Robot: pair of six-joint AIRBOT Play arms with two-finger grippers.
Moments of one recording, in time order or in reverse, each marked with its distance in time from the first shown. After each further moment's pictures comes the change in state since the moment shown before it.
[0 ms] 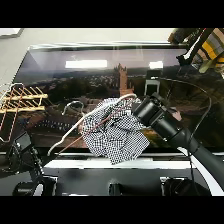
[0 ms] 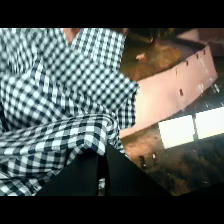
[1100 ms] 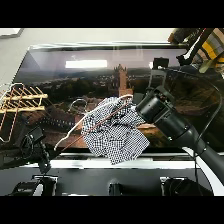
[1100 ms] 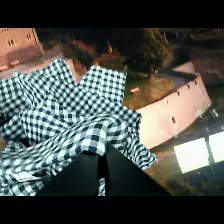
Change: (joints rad) left arm 0.000 -0.120 -0.084 -0.011 0.135 0.086; right arm 0.000 0.010 0.079 -0.066 -0.010 0.026
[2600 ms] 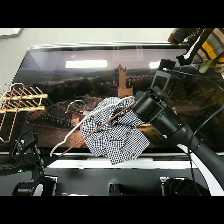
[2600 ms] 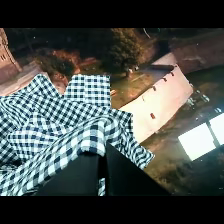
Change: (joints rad) left arm 0.000 0.081 0.082 -0.016 -0.157 -0.121; right arm 0.000 -0.033 0.000 -0.055 0.057 0.197
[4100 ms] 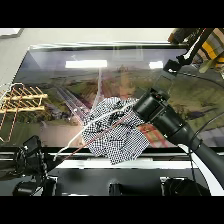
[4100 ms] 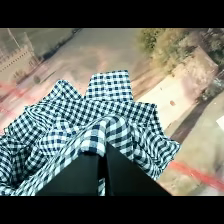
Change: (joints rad) left arm -0.093 0.046 -0.055 -0.010 0.027 -0.021; right arm 0.000 0.000 0.014 0.029 -0.029 0.183
